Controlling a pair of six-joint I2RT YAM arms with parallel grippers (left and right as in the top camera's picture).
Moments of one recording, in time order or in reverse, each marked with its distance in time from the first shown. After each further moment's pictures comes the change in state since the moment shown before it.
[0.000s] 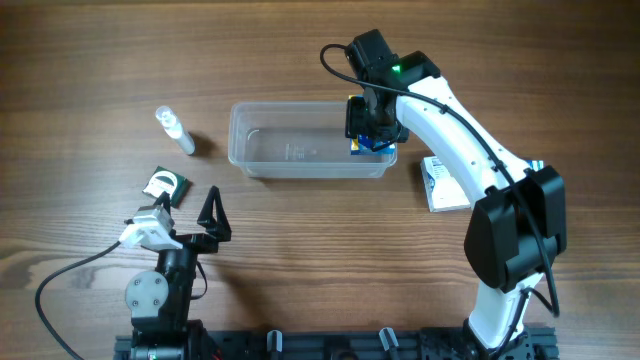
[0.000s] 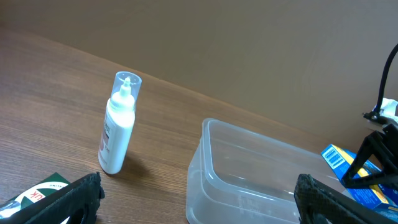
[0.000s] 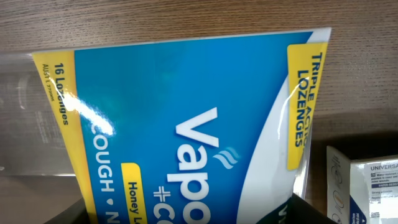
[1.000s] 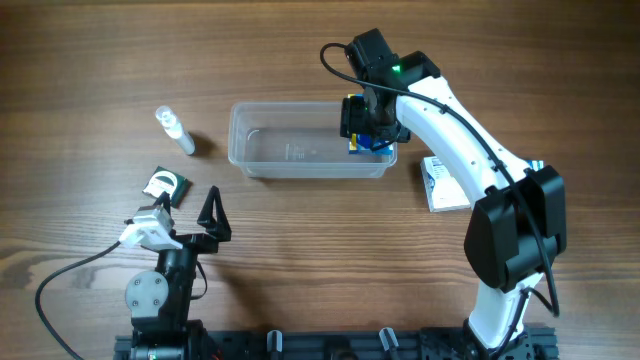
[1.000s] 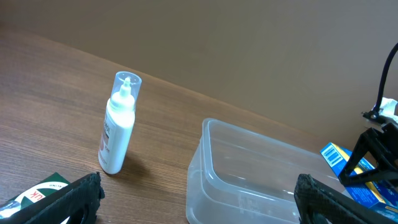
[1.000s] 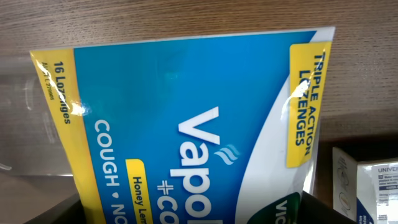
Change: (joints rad) left arm 0.000 0.000 0.000 0.000 0.000 0.000; right arm 0.000 0.000 0.000 0.009 -0.015 0.005
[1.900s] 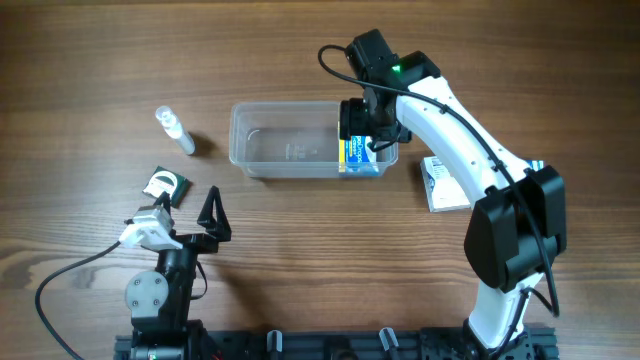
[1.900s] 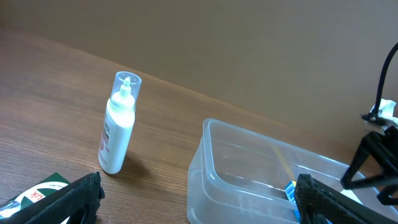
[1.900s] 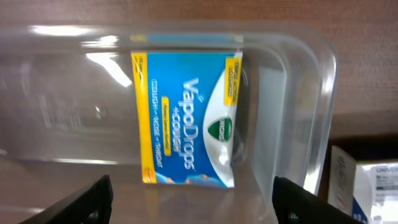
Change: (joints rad) left arm 0.000 0.000 0.000 0.000 0.000 0.000; right arm 0.000 0.000 0.002 -0.029 -0.017 -0.061
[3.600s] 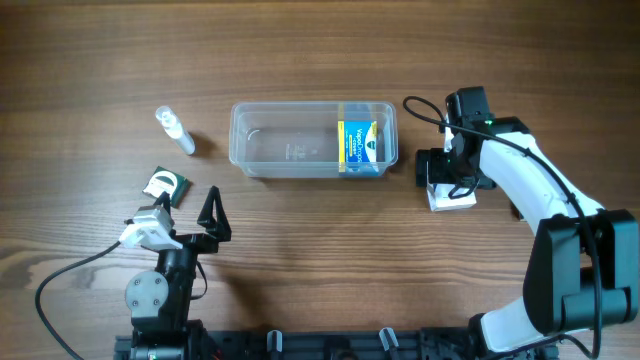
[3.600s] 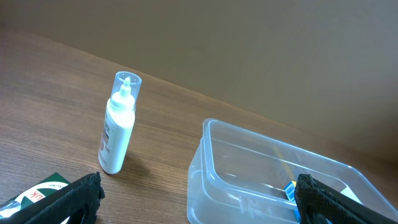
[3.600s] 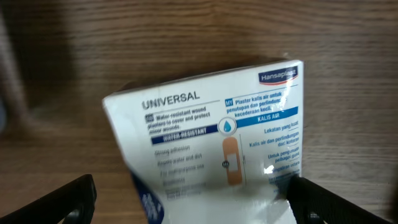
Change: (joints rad) left arm 0.000 0.000 0.000 0.000 0.000 0.000; right arm -0.344 -0.288 -0.647 0.312 0.044 -0.301
